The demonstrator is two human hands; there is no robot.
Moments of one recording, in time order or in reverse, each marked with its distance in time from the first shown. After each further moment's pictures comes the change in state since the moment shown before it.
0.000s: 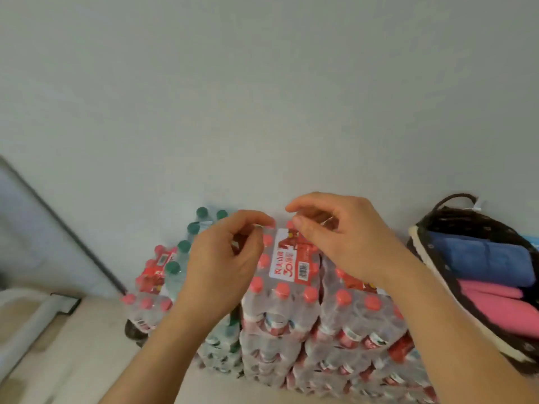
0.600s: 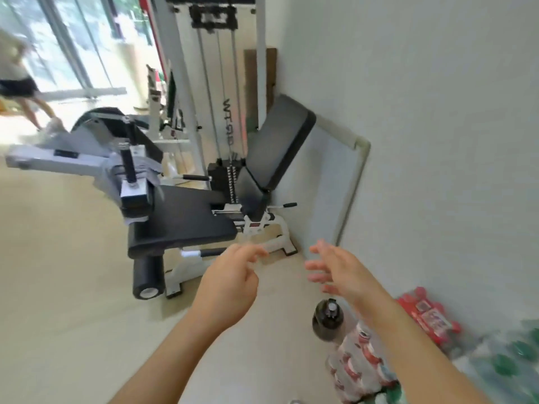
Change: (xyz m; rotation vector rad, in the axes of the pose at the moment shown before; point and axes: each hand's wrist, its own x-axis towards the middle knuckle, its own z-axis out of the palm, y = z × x) left_hand -0.223 -0.142 -0.410 0.667 0.625 -0.643; right_hand 0.060 -0.266 0.443 0.414 -0.913 0.162
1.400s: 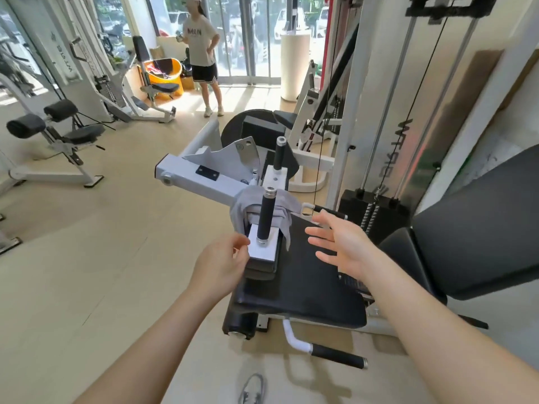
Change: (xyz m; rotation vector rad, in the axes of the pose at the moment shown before) left_hand 0.286 -0.353 -0.171 0.132 0.358 -0.578; right_hand 0.450 -0.210 0.328 0.102 -0.477 0.085
